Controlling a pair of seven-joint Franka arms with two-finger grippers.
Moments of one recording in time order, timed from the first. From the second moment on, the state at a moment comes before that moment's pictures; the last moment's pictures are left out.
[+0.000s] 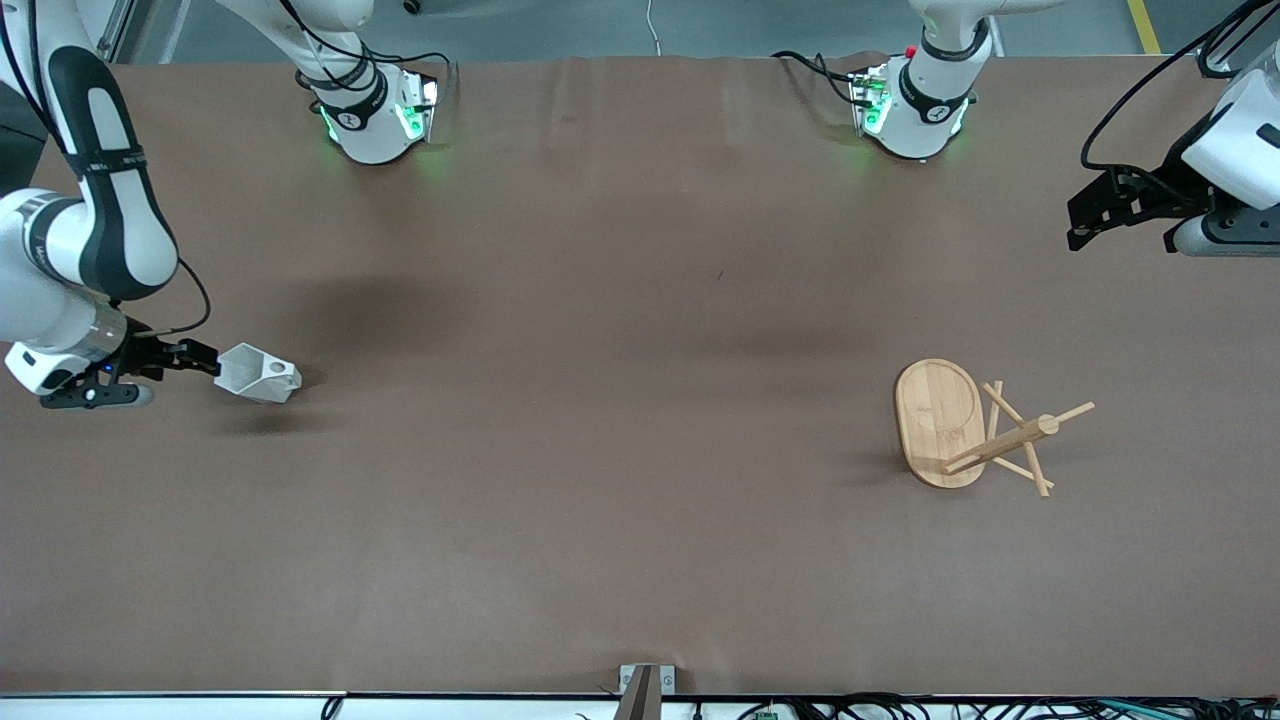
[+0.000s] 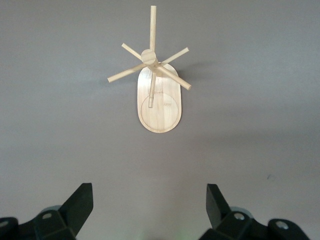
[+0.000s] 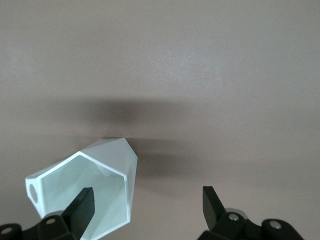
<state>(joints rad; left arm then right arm) 0.06 -0.03 -0.18 -1.55 0.02 1.52 -0.06 -0.26 0.28 -0.04 -2.11 0.00 2.35 -0.37</state>
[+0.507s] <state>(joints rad) 0.06 -0.03 -0.18 -1.55 0.02 1.52 -0.06 -0.26 0.31 -0.03 -2.12 0.03 2.36 -0.37</state>
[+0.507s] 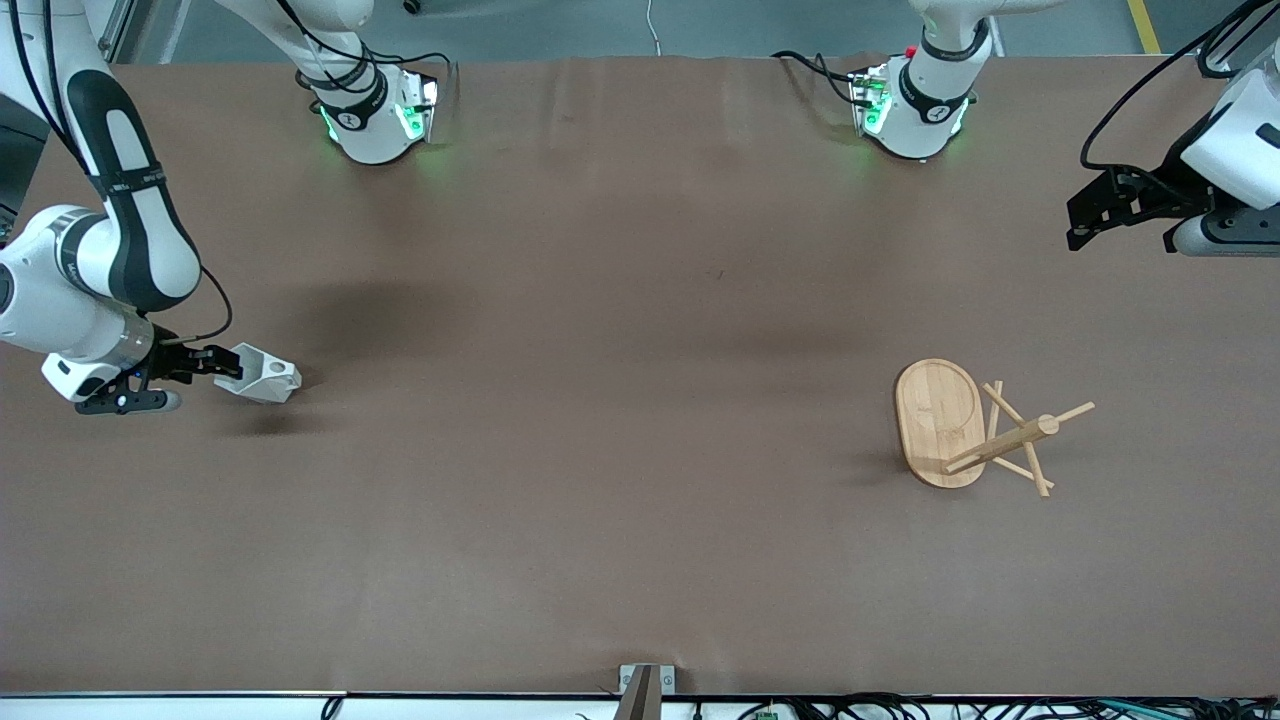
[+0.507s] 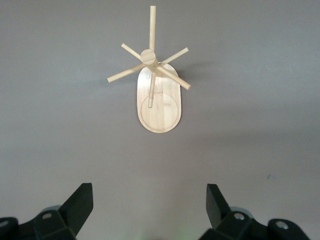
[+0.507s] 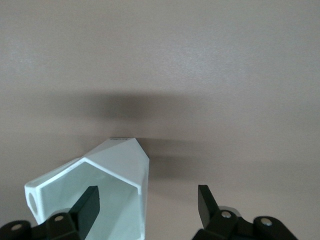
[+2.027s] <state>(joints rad) 0.06 -0.03 -0.18 -1.55 0.02 1.52 -0.06 -0.21 0.29 -0.01 -1.96 0.26 2.14 -0.40</state>
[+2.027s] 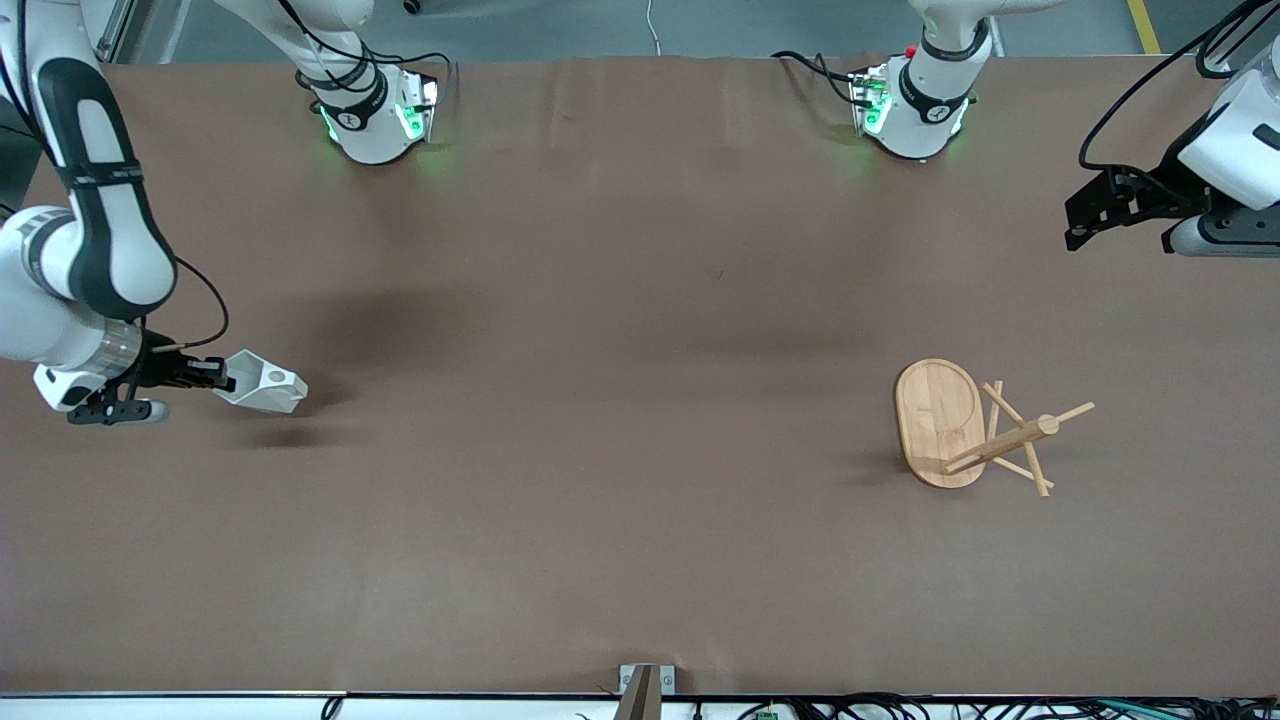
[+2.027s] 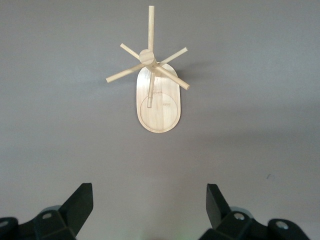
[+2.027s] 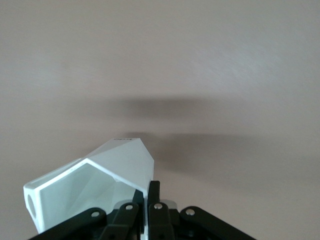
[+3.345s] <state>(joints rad) -0.14 0.01 -0.46 -1.54 -0.11 1.65 0.14 0.29 0.25 0.00 -1.69 1.00 1.96 0.04</state>
